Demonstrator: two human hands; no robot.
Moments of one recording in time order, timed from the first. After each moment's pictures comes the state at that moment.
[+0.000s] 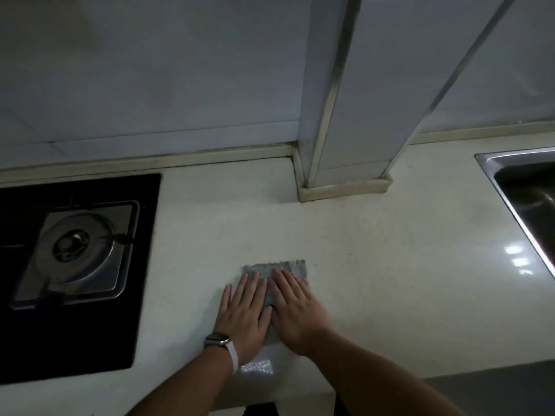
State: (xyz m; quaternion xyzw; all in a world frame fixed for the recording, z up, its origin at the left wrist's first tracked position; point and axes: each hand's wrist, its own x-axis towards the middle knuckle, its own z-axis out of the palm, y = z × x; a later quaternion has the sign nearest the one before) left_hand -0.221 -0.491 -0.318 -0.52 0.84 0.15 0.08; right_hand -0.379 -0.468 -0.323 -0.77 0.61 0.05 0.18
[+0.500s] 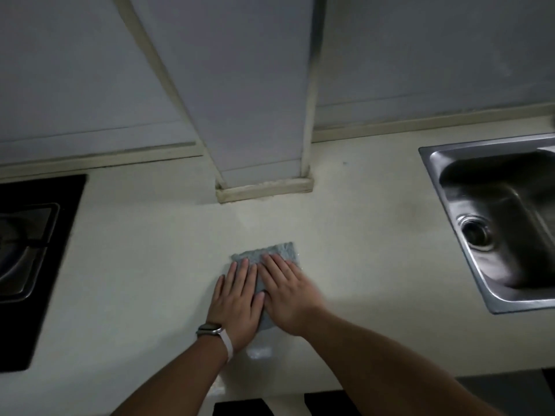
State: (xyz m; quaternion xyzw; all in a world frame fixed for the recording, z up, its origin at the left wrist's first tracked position) left_hand -0.425 -0.480 -0.320 -0.58 0.80 0.15 0.05; right_hand -0.586 -0.472 -0.325 -0.81 0.56 0.03 0.16
